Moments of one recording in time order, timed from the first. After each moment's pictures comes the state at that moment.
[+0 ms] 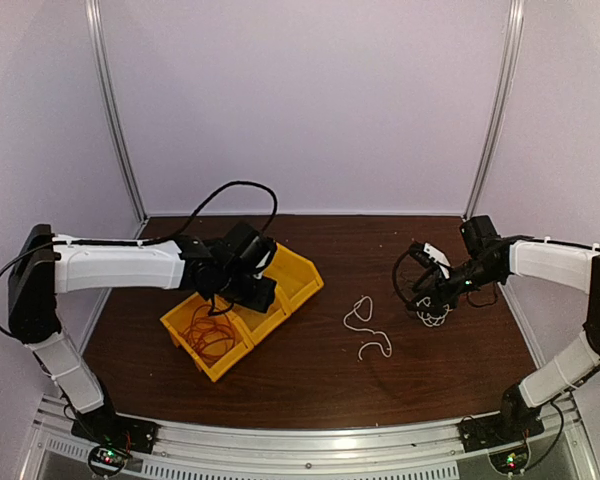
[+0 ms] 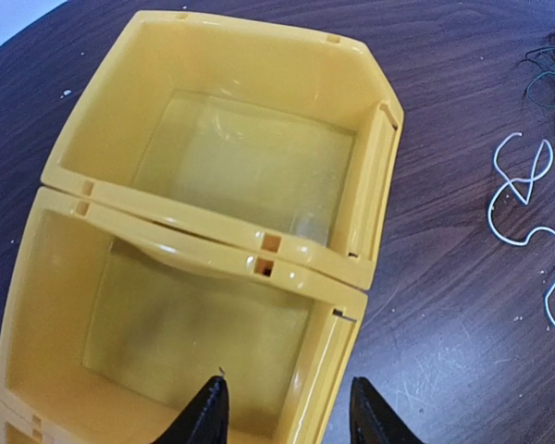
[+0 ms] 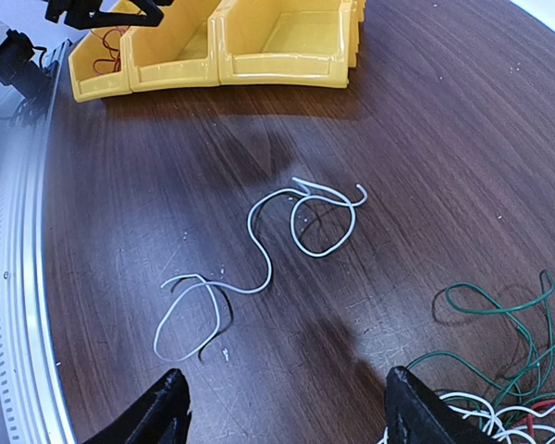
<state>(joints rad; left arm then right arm) -0.90 1.67 1.19 -0.47 -0.24 -0.41 0.18 1.44 0.89 -0.54 -0.77 -0.66</state>
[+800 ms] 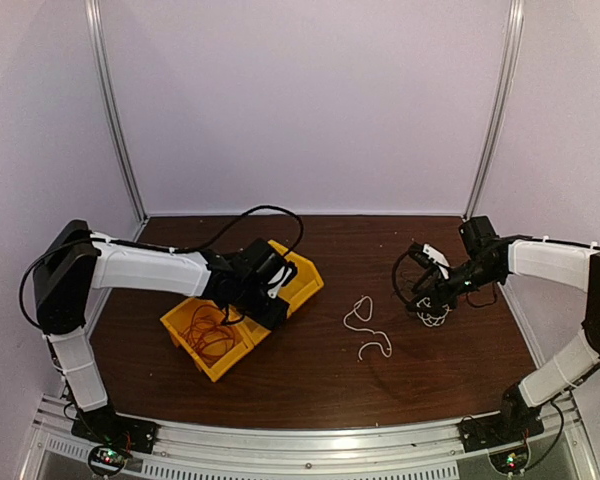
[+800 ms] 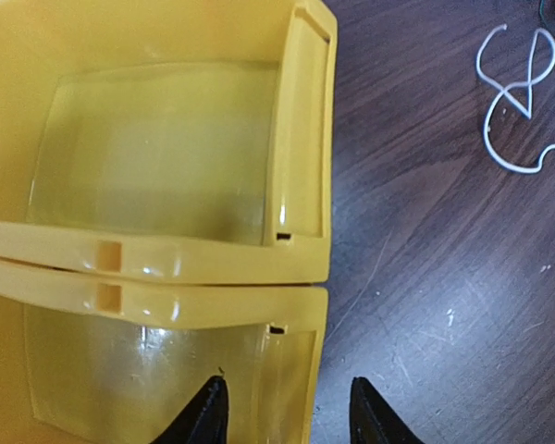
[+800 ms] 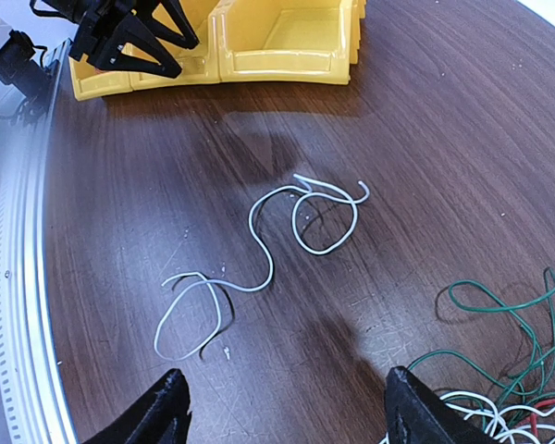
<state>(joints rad) -0.90 1.83 1.22 -0.40 -0.11 -0.24 0.18 1.44 0.89 -0.54 -0.77 -0.66</state>
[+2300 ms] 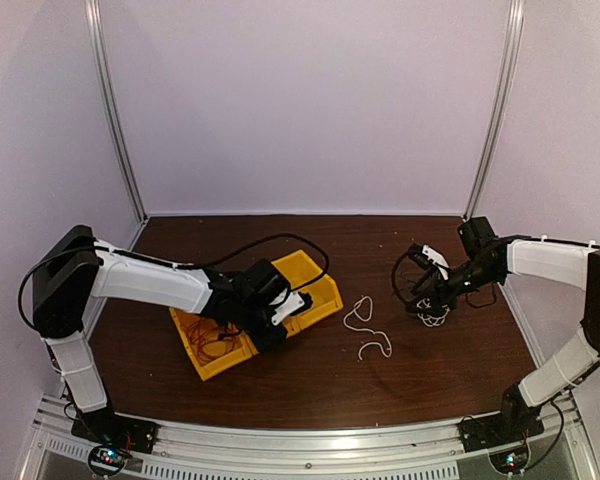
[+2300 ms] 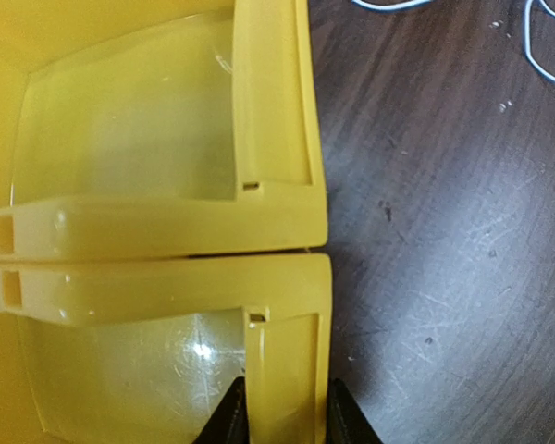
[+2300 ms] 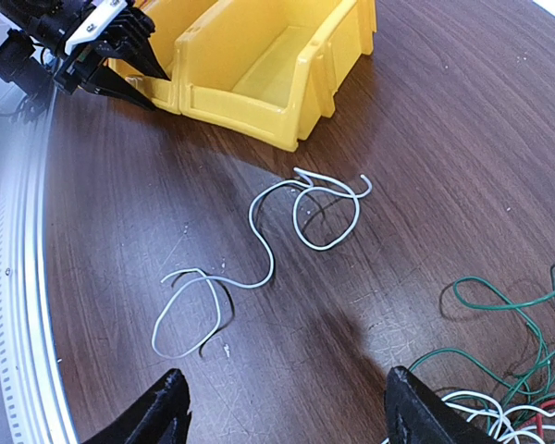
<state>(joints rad) -0.96 1.83 1.12 -0.36 -0.05 0.08 0.18 1.46 0.89 -0.55 -0.77 -0.67</state>
